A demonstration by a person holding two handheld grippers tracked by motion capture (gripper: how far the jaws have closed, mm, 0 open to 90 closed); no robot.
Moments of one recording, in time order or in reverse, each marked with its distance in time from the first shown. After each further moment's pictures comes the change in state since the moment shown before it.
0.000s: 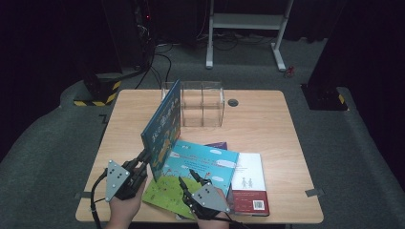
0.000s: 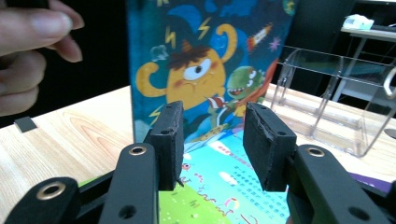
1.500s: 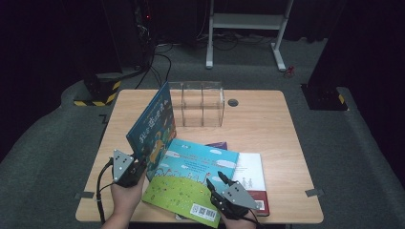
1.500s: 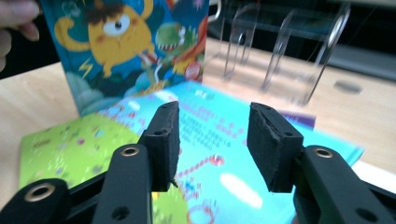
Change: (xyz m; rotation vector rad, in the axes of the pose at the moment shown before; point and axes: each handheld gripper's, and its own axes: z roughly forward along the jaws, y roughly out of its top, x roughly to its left) left arm 0.022 -0.026 0.035 0.143 0.107 -0.057; right arm -0.060 -0.026 -0.033 0.114 -0.049 0.034
